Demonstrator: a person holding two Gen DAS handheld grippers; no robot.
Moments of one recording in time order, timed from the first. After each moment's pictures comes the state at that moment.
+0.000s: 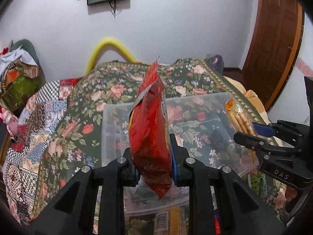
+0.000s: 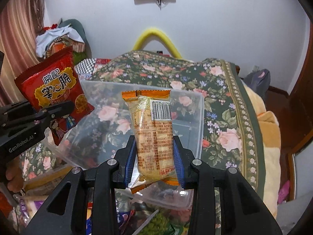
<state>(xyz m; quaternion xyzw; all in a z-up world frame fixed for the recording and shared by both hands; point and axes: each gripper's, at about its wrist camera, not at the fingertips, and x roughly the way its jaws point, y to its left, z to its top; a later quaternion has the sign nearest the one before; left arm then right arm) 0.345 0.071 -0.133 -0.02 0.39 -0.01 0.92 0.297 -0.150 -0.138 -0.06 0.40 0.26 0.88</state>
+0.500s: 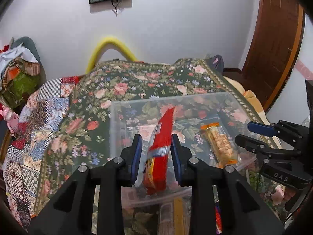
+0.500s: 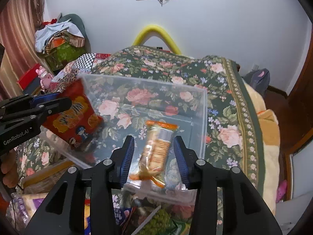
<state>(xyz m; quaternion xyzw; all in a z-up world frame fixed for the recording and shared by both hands) 0.325 0.080 -0.119 -0.02 0.38 0.00 0.92 0.283 -0.147 -0.130 -0.08 0.40 0.25 0.88</state>
